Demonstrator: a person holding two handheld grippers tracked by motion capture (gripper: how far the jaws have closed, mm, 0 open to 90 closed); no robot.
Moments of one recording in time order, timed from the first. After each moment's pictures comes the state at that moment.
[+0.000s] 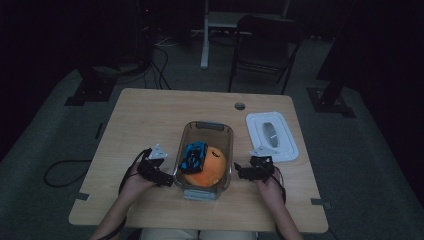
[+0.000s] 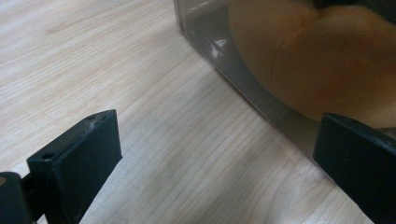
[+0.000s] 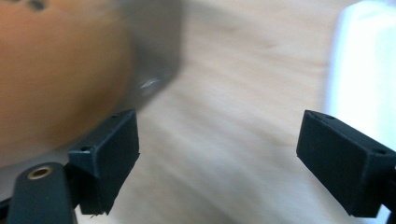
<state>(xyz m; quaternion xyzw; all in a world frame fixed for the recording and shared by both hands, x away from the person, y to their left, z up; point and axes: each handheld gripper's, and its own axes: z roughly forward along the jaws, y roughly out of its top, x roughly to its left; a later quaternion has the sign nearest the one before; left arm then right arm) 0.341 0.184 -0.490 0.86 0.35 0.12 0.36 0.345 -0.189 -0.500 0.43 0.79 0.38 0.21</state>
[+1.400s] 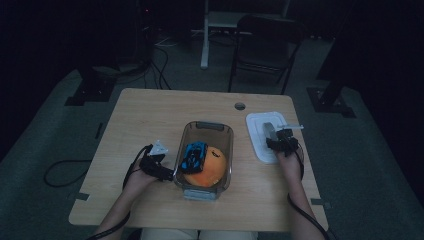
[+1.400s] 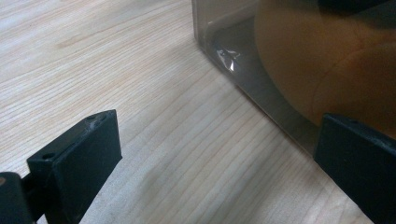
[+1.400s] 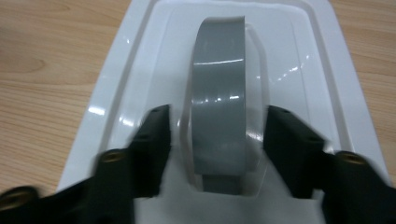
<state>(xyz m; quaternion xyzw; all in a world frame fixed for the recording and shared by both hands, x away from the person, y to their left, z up) 0.360 0.184 -0.499 0.85 0.35 0.13 0.37 0.441 -0.281 -0.504 0.58 0.72 0.30 0.24</state>
